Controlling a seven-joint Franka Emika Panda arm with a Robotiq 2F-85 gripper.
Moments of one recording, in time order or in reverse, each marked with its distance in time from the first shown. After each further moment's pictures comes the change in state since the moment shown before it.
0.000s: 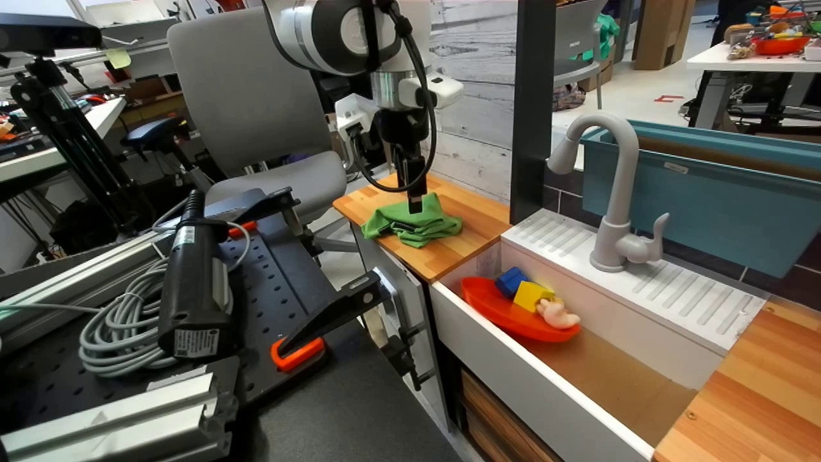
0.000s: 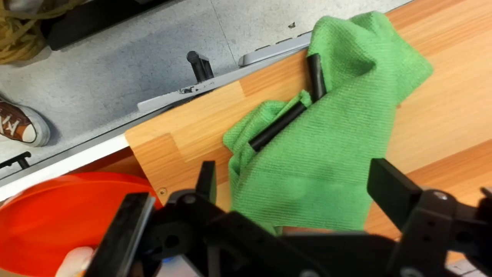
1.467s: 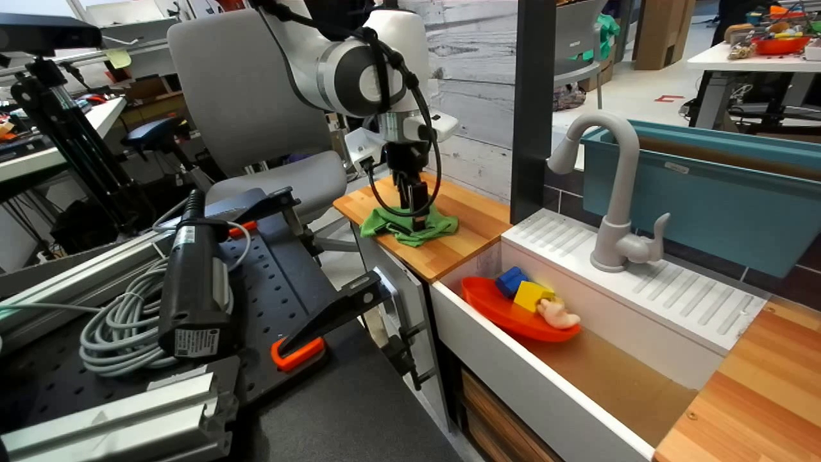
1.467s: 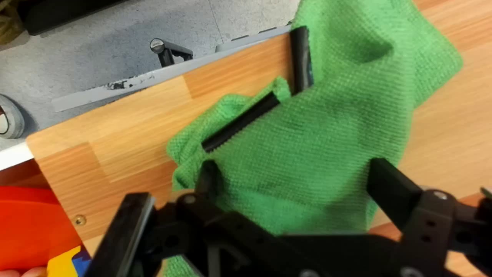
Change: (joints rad) arm 0.096 0.212 -0.035 0.203 -0.001 -0.001 0.021
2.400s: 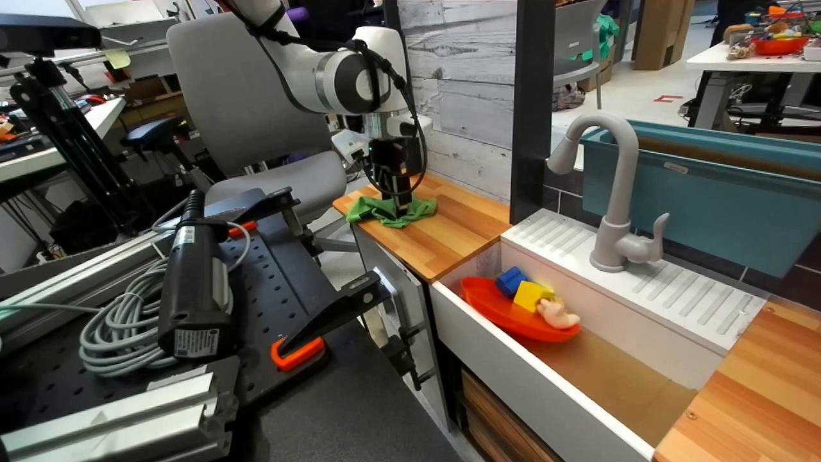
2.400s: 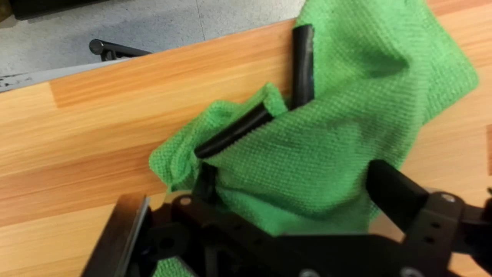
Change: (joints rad) arm 0.143 0.121 -0.016 0.227 -0.039 -0.155 0.044
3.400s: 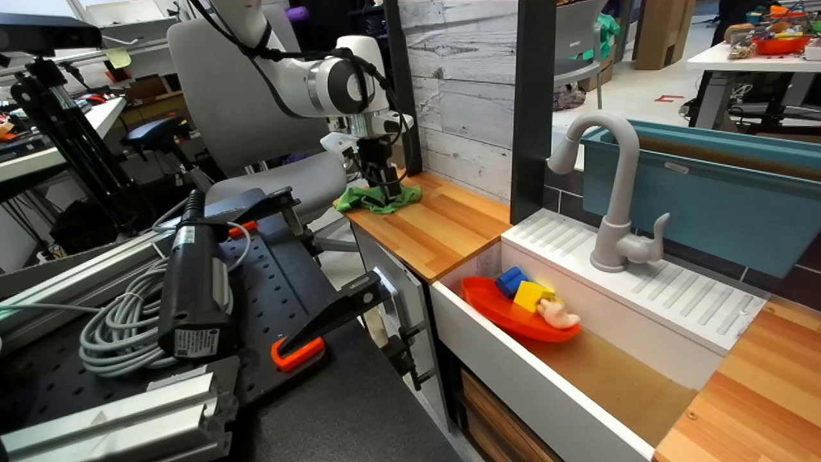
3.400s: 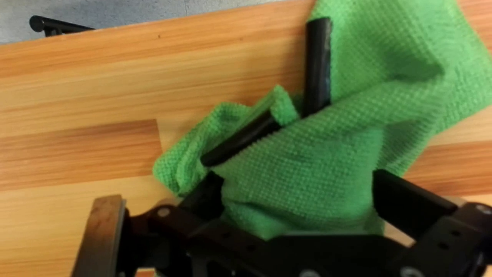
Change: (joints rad) arm 0.102 0.091 -0.010 0.162 -0.058 -0.052 0.060
